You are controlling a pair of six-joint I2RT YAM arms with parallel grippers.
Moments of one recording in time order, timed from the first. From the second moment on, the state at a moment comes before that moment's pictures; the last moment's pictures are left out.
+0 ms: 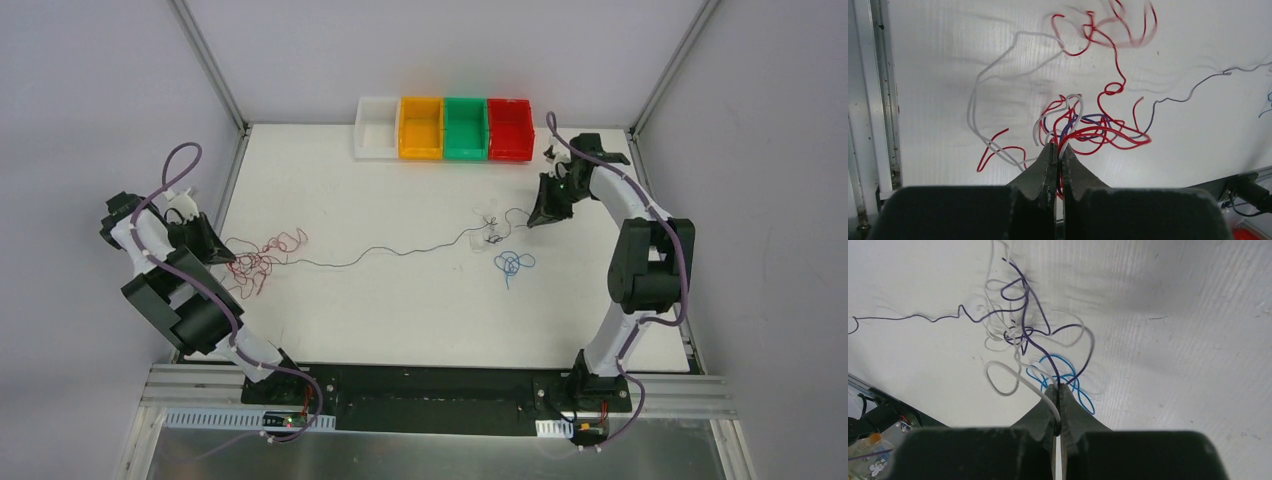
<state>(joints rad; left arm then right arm) 0.79 1.61 1.25 -1.02 0.59 0.41 0.06 1.84 1.42 -0.86 -0.42 0.08</state>
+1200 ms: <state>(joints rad) 0.26 1.44 1.21 -0.97 0.69 0.10 0.07 1.74 1.42 -1.09 -0.44 -0.10</state>
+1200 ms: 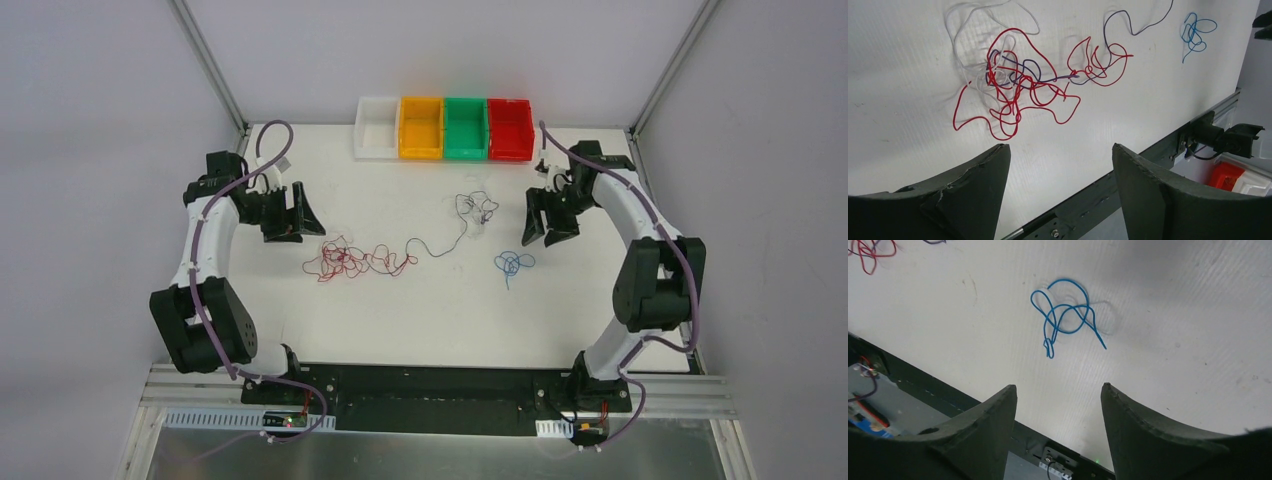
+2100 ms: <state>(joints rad) 0.25 1.27 1.15 -0.93 0.66 0.05 0.31 1.84 1.24 -0.88 -0.14 -0.12</state>
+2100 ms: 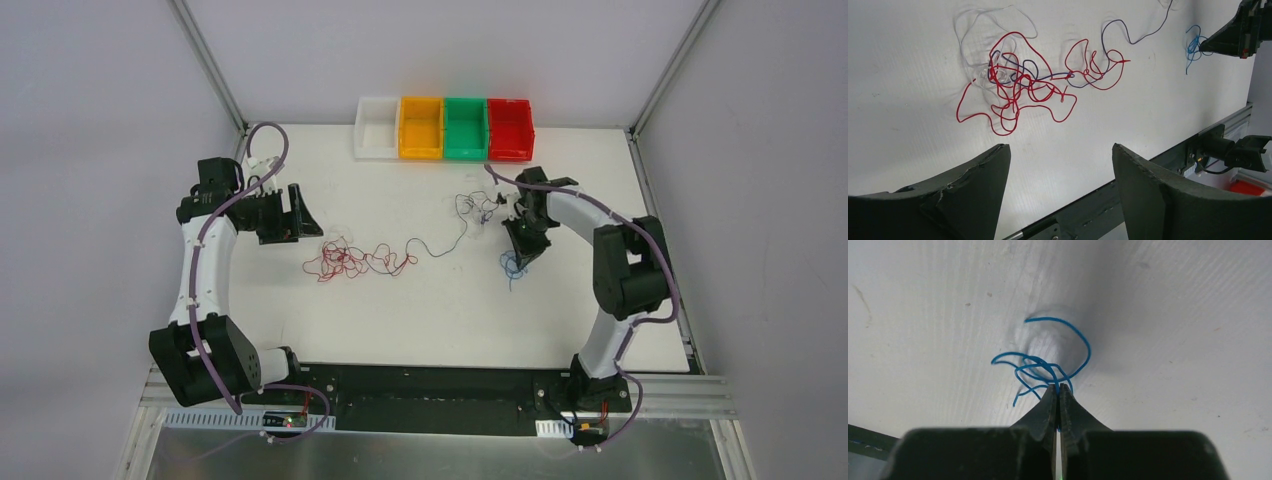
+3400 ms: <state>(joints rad) -0.46 1.33 1.08 -0.27 0.85 -0.31 0.44 1.52 1.60 -1.04 -0.84 0.01</state>
